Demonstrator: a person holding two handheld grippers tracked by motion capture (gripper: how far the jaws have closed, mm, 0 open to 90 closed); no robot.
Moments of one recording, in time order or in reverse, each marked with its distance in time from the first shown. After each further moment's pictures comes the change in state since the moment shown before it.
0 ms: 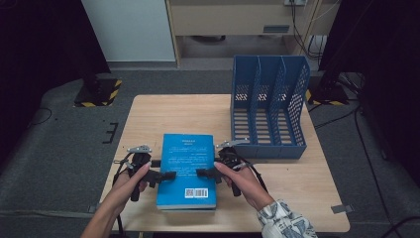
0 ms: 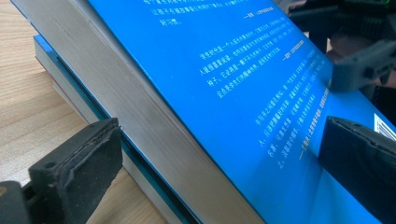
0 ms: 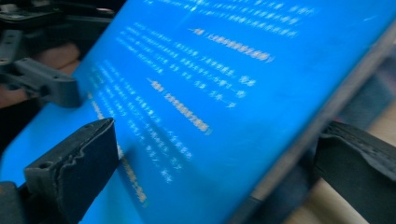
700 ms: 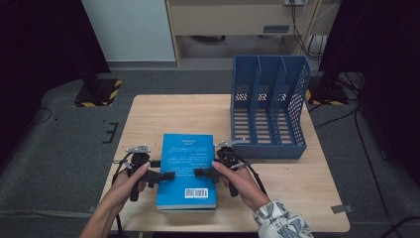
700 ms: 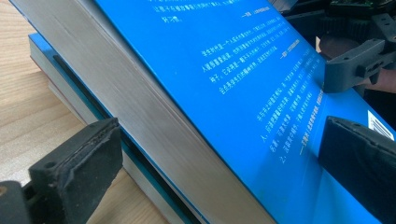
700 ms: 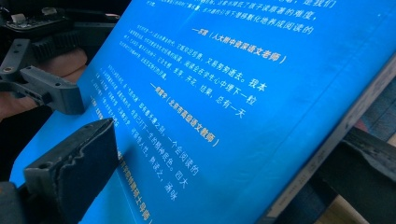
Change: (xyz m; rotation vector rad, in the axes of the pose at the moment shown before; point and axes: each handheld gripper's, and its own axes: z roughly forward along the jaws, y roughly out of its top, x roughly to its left) left arm 0.005 -0.003 -0.001 -0.012 -0.032 0.008; right arm -0.001 0.001 0.007 0.003 0.028 0.037
